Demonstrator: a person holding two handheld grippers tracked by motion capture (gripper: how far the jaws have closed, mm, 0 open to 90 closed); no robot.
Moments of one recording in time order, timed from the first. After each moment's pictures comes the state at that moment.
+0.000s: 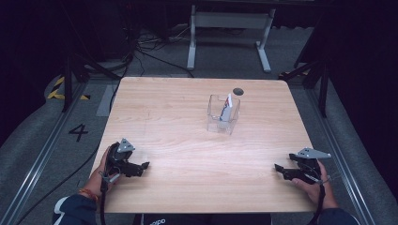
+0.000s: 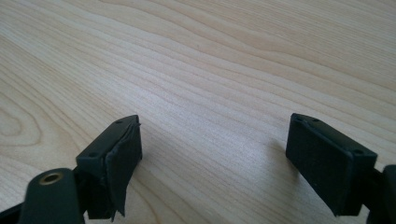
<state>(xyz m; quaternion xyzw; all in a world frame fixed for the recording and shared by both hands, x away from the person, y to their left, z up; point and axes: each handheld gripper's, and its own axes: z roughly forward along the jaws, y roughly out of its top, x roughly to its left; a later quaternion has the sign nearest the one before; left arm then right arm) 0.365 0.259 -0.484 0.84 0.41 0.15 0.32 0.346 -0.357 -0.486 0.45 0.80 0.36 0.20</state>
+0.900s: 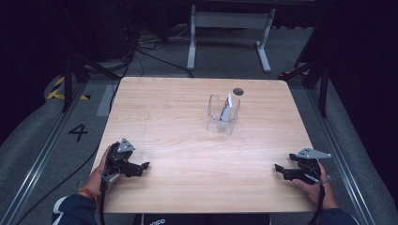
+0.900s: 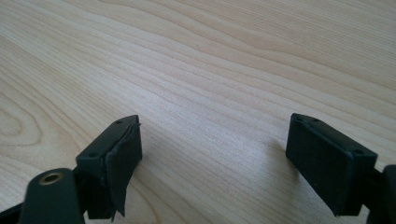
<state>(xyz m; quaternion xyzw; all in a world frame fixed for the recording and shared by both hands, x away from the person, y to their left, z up) 0.367 0.260 -0.483 0.84 0.40 0.16 0.32 0.346 -0.357 -0.486 0.45 0.80 0.35 0.20</state>
